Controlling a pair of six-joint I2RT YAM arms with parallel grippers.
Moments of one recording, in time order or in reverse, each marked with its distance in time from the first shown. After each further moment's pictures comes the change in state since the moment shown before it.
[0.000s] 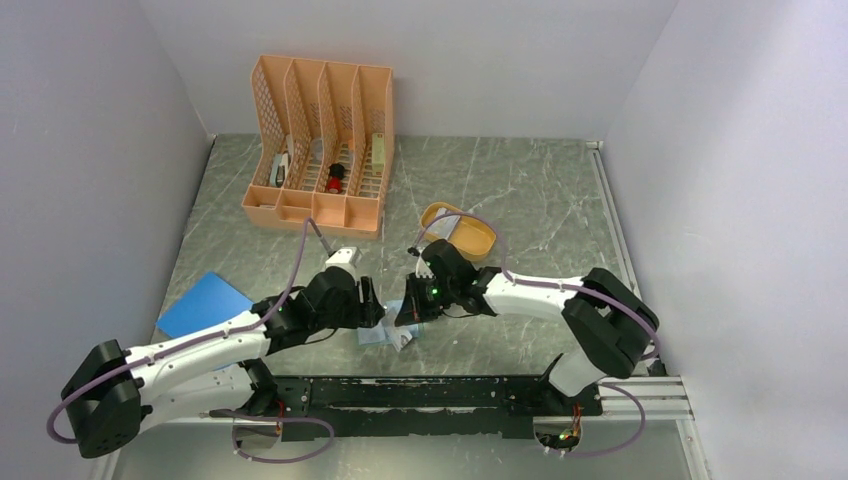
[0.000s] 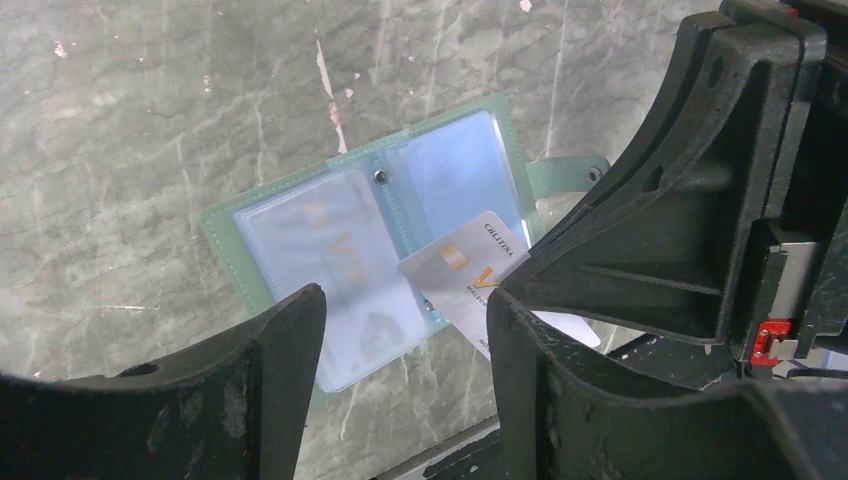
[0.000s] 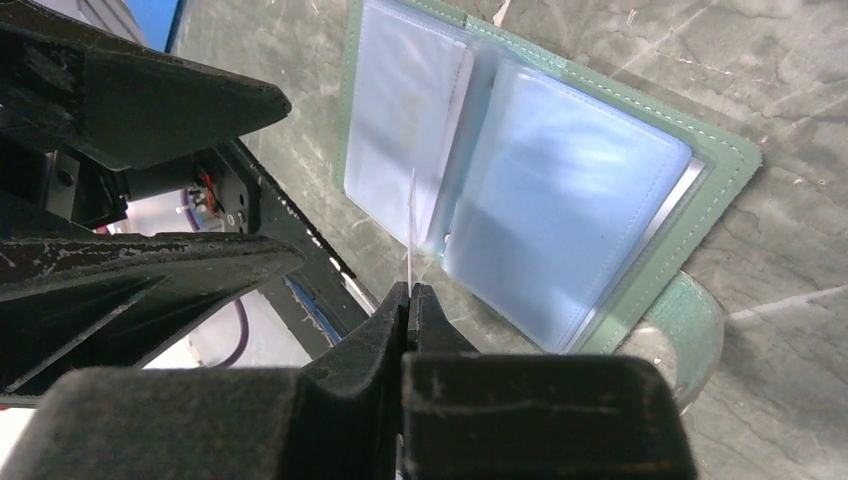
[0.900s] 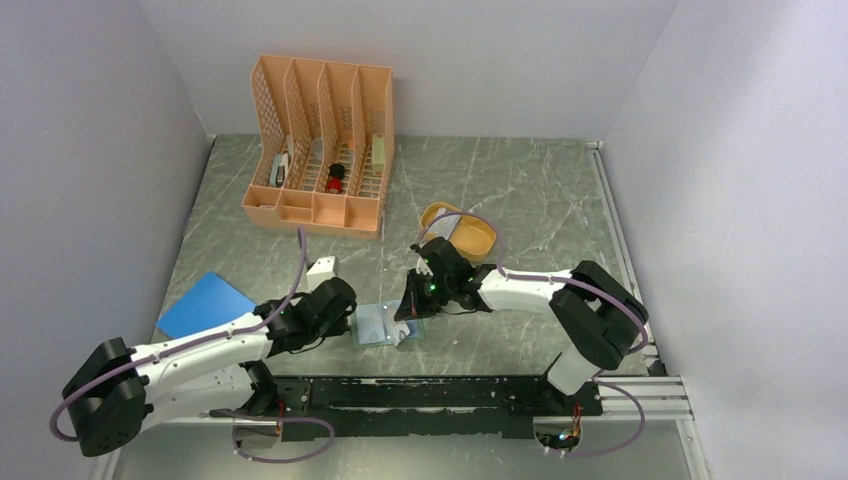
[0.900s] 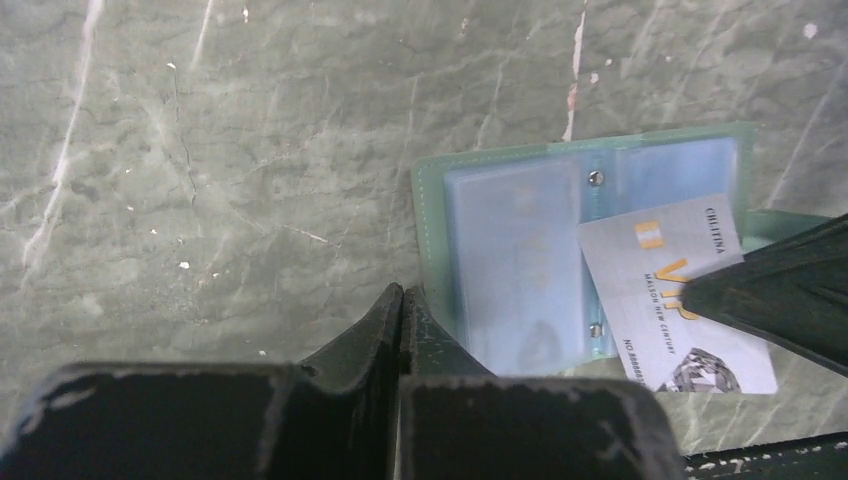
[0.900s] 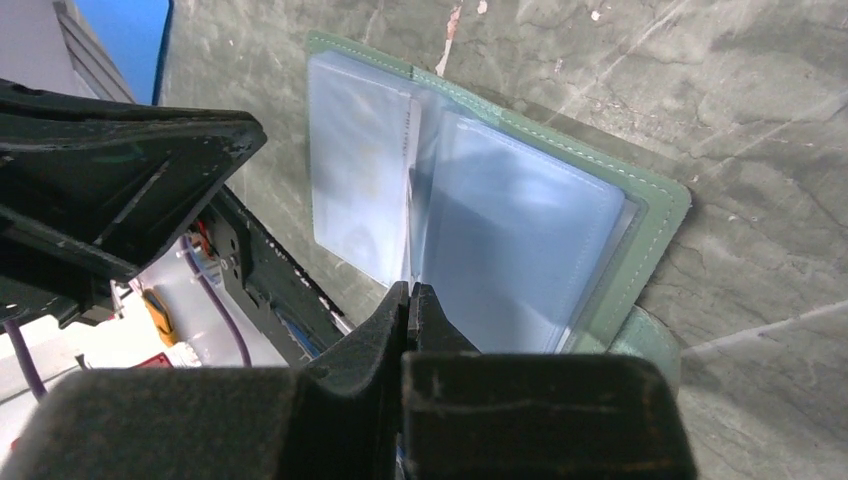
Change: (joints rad) left arm 0.000 -0.006 -0.039 -0.198 -0.224 -0.158; right arm -0.023 0.070 0.019 0.033 0.039 0.052
